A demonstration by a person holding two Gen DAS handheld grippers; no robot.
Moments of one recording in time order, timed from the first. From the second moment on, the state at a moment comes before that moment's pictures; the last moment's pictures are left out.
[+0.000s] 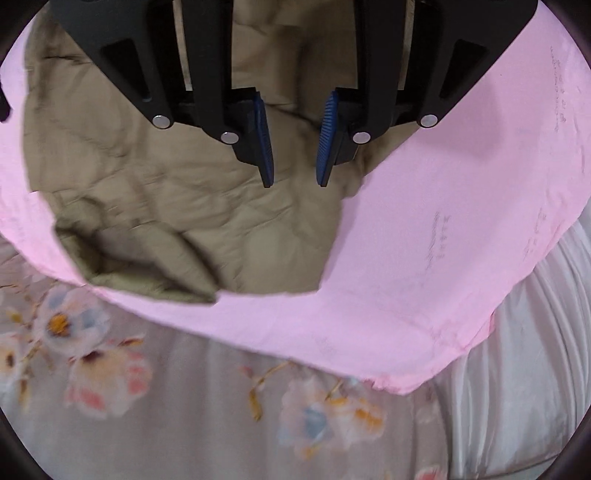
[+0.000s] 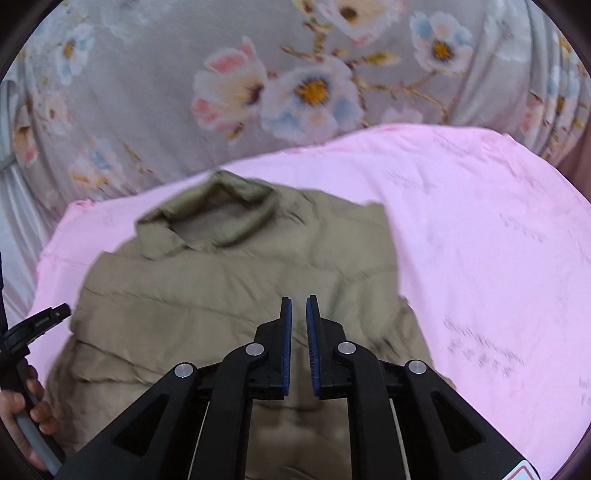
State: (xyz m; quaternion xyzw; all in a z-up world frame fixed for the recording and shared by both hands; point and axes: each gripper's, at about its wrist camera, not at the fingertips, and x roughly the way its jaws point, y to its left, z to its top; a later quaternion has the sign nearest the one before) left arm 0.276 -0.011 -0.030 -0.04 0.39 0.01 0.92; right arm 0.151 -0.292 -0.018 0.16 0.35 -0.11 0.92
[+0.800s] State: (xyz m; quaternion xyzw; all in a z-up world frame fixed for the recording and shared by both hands) left arm 0.279 -0.096 -0.082 0.10 0.40 -0.02 0.91; right arm 0.198 -0.237 -0.089 0.11 0.42 -0.05 0.90
